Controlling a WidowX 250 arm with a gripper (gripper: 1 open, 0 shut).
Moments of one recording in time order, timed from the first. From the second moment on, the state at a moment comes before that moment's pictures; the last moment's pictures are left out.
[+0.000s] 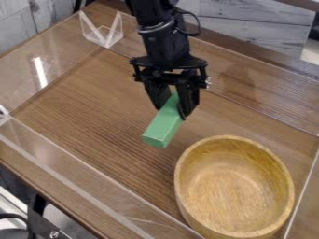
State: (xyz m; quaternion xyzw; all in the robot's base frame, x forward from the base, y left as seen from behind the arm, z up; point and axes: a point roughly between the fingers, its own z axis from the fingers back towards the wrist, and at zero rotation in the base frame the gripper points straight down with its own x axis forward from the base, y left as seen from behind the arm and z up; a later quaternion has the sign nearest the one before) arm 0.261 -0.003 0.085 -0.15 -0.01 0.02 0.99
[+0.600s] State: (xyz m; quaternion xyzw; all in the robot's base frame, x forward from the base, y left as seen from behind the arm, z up) arm 0.262 0.003 0.082 -0.15 -0.02 0.01 0.99
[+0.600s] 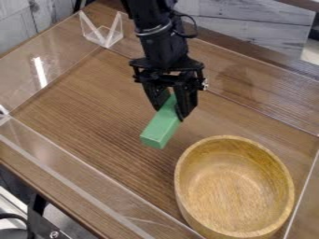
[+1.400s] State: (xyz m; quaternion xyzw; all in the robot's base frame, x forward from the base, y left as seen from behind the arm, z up) arm 0.262 0.009 0.076 -0.16 -0.02 0.00 0.99
